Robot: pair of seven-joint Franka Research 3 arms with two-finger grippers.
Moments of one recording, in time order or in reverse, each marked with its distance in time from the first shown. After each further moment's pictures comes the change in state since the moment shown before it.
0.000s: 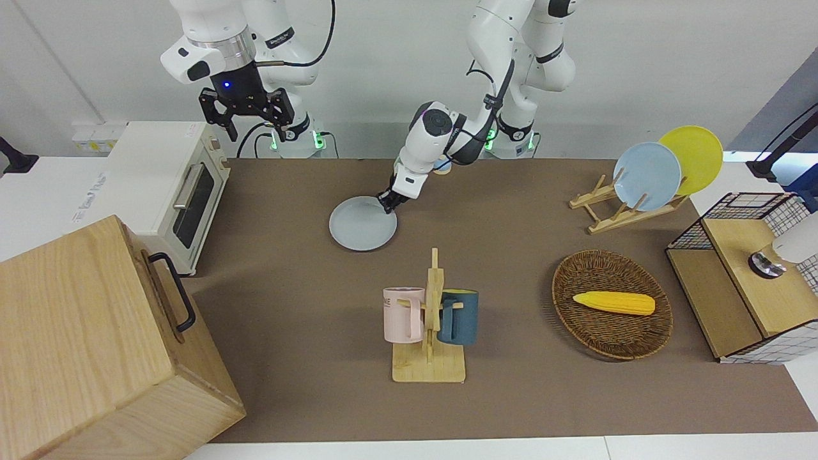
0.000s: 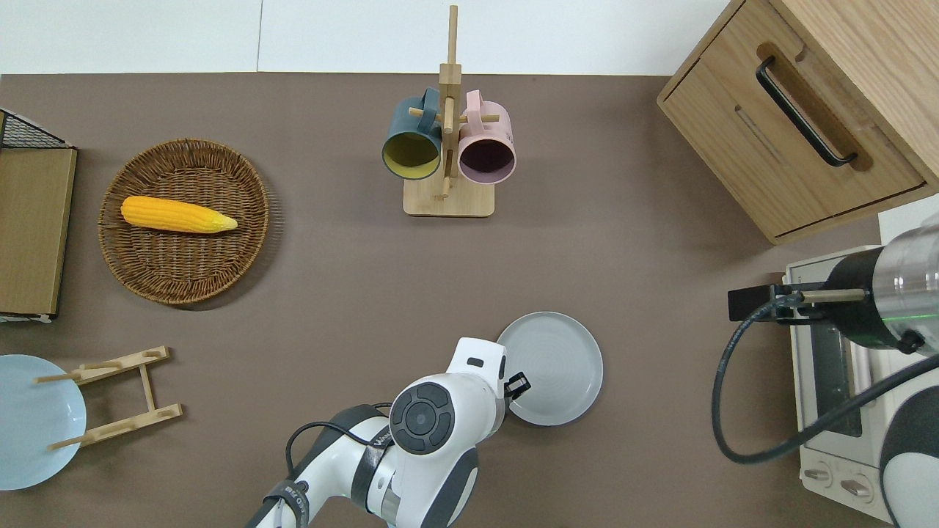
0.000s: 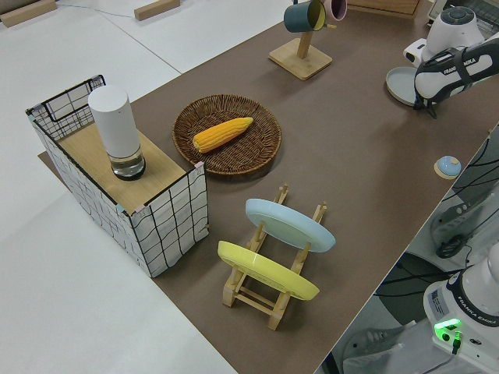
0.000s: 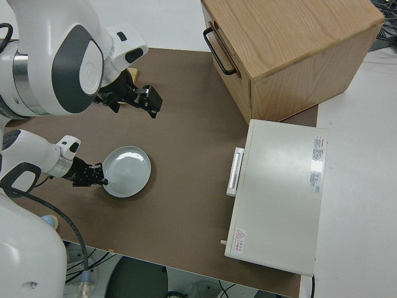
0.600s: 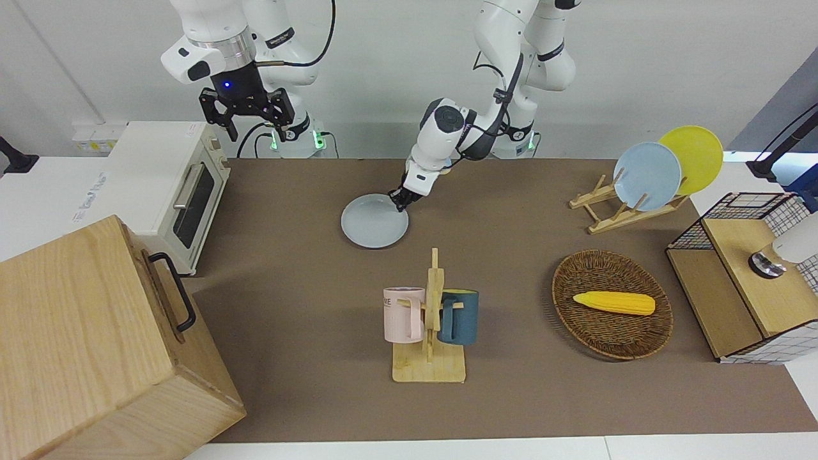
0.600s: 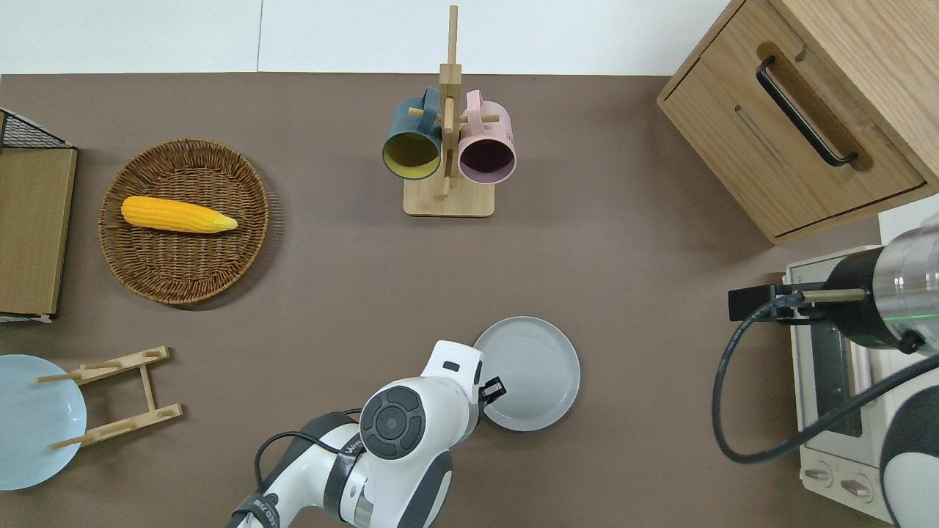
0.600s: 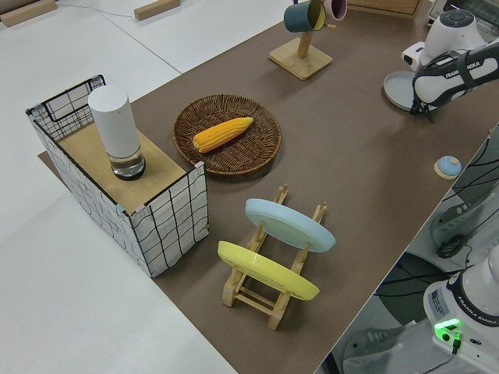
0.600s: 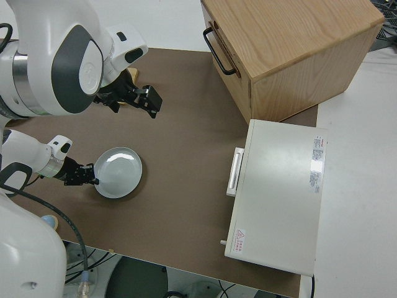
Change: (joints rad) left arm 0.025 -0.060 0.006 -0.066 0.001 -0.010 0.057; right arm 0.000 0.000 0.000 0.000 0.000 0.000 0.000
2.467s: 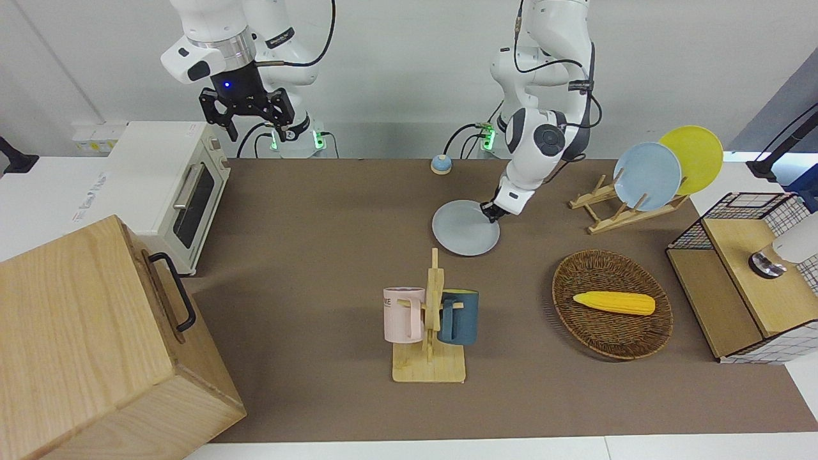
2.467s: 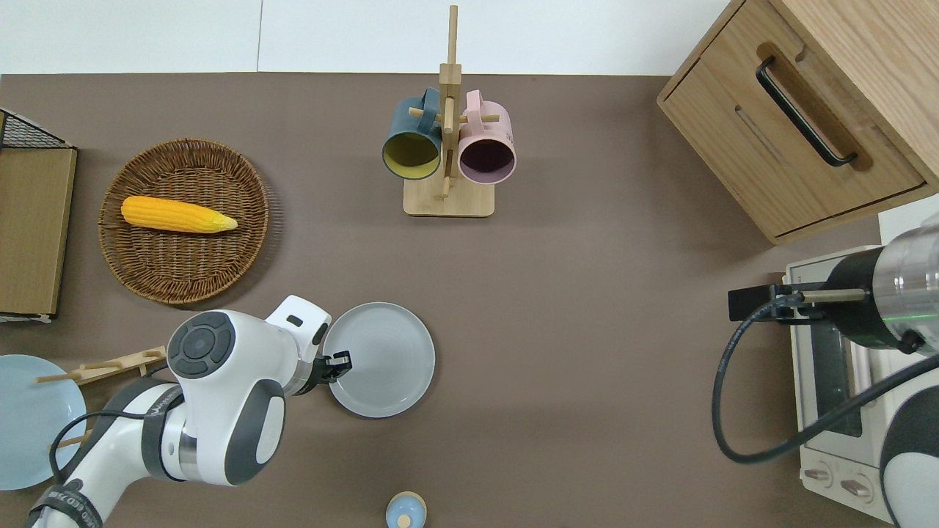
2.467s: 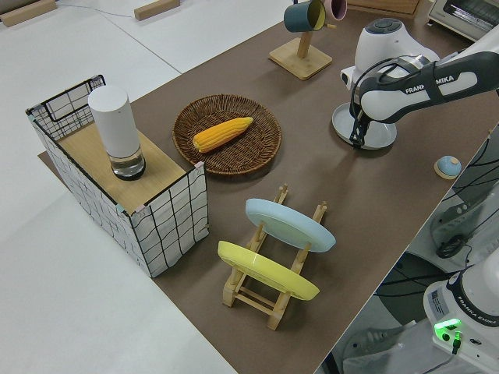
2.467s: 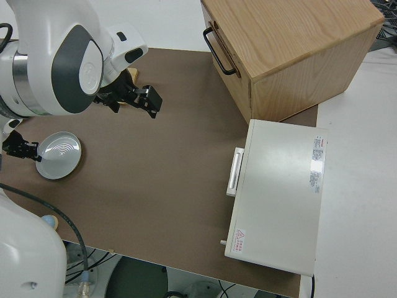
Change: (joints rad) left arm 0.360 -0.158 0.114 -0.102 0.196 -0.316 0.512; right arm 0.000 0.000 0.000 0.000 0.000 0.000 0.000
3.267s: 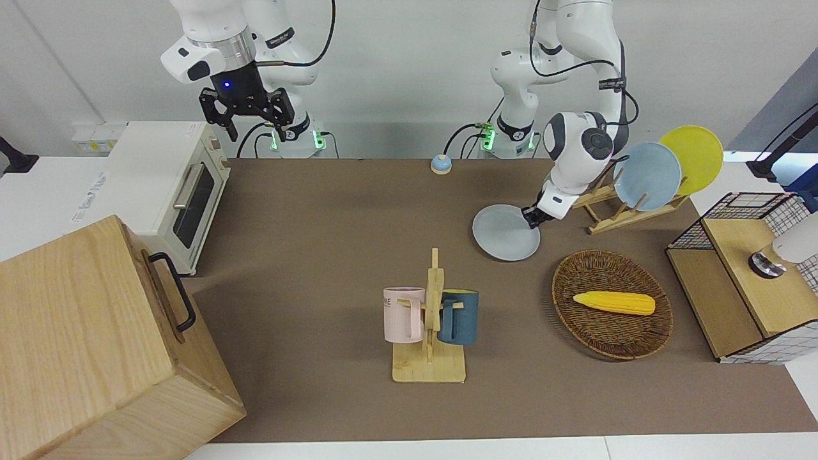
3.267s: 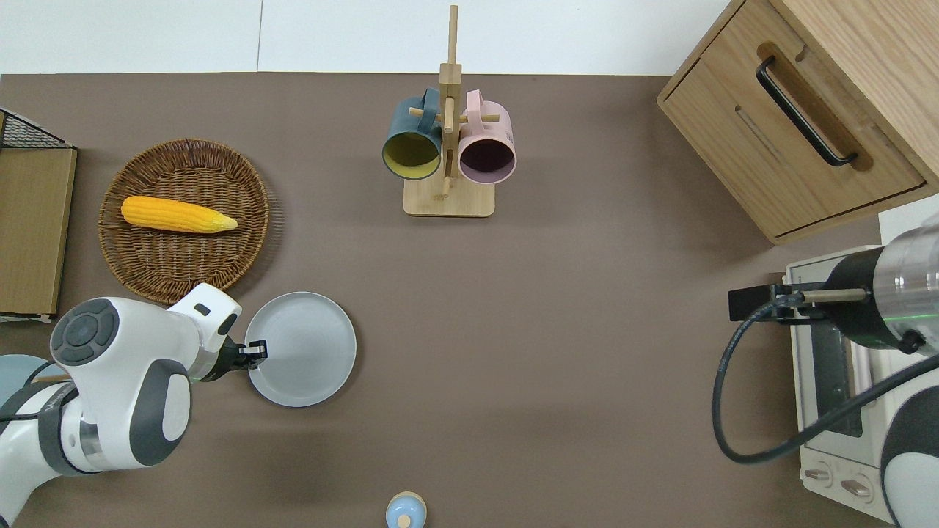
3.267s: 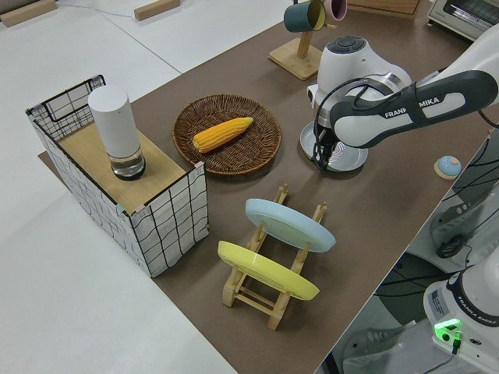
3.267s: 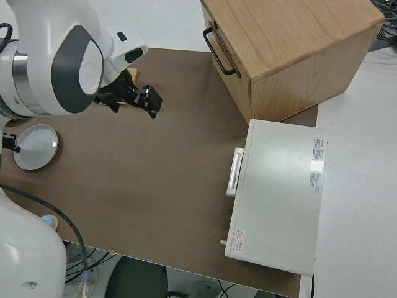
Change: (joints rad) left arm 0.201 -0.001 0.018 0.001 0.115 -0.001 0.221; right arm 0.000 0.000 0.000 0.000 0.000 0.000 0.000
